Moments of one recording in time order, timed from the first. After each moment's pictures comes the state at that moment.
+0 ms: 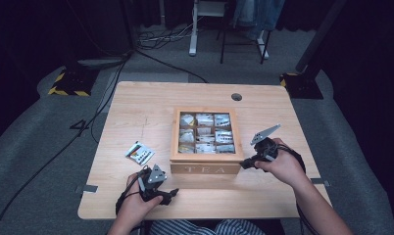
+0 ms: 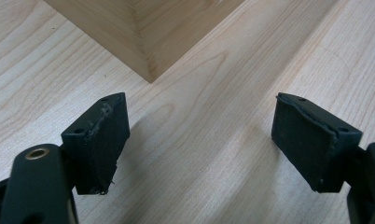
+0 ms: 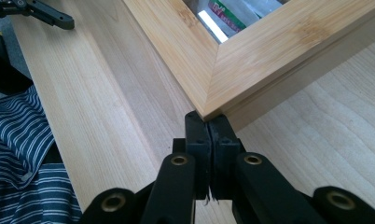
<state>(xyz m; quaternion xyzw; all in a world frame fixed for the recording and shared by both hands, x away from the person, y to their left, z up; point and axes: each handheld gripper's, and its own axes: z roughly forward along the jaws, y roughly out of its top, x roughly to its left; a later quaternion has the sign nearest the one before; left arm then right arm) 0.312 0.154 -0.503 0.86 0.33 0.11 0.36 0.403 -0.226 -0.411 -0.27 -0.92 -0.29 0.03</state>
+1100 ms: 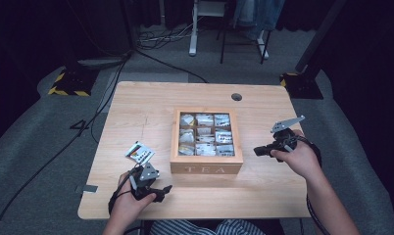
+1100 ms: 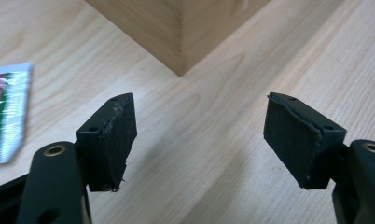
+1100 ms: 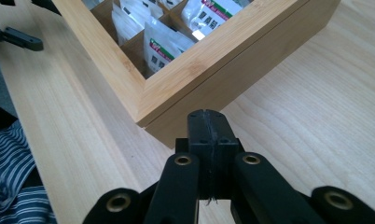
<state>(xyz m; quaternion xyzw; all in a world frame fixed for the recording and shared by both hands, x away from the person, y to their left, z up) 0.309 0.173 -0.486 0.85 0.36 0.11 0.36 0.417 -0.272 -0.389 -0.31 -0.88 -0.35 -0.02</state>
